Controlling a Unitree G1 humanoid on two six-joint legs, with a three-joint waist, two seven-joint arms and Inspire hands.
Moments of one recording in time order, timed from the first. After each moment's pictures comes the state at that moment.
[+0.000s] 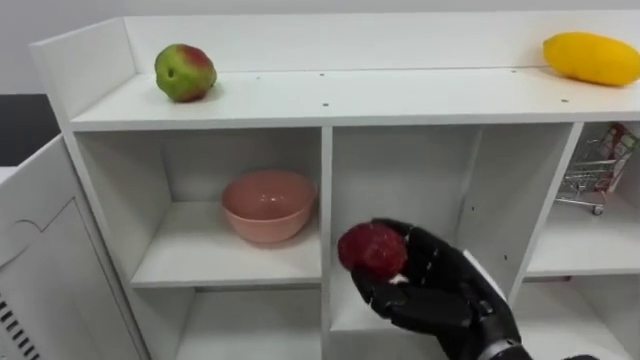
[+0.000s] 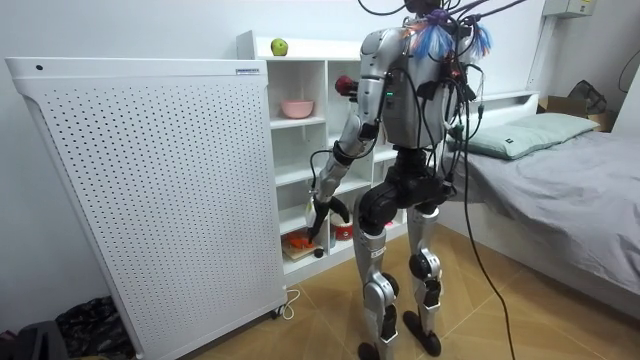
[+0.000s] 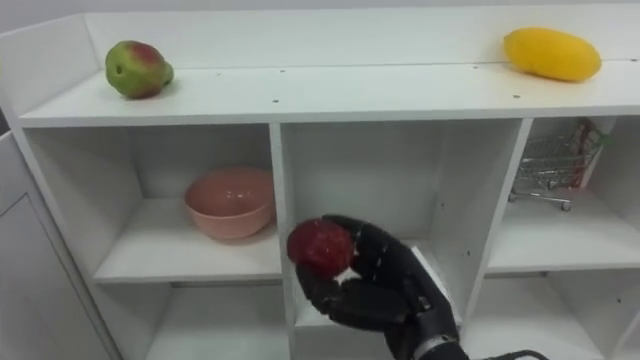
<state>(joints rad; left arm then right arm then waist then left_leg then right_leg) 0.01 0.22 -0.08 0.99 0.26 0.11 -0.10 -0.14 -0.29 0.14 0.06 0.57 0.10 0.09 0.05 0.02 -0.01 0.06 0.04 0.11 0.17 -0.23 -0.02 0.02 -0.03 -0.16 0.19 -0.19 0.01</state>
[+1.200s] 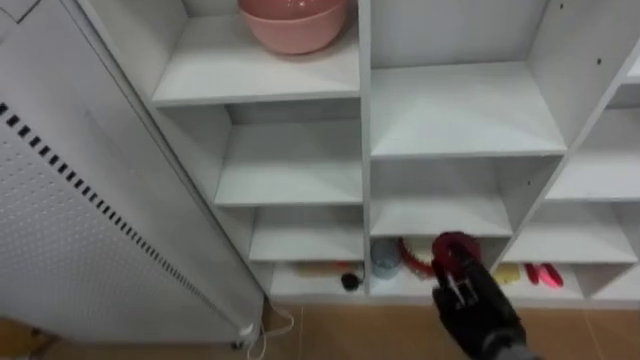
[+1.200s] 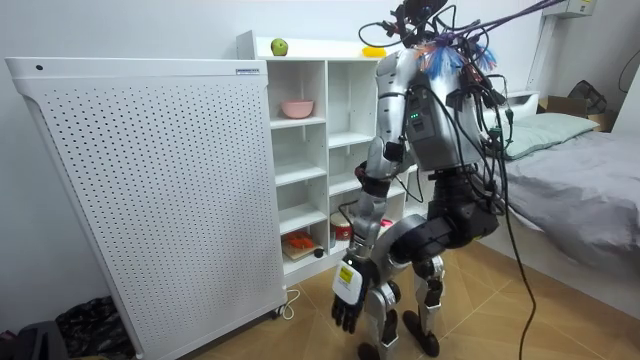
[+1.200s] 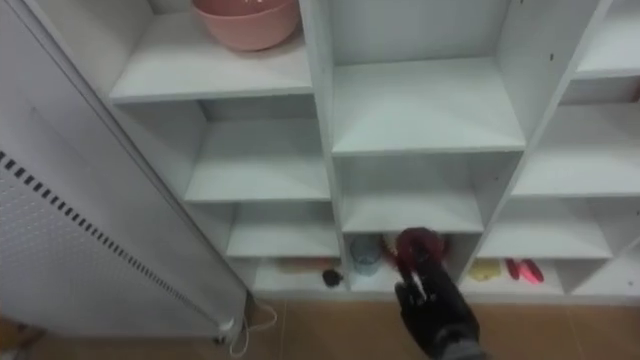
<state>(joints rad) -0.15 0.22 -0.24 1.22 -0.34 0.08 0.12 -0.65 -0.27 -0.04 0.97 1.48 0.04 -0.01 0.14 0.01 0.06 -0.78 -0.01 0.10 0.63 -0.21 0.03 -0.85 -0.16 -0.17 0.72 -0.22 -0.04</state>
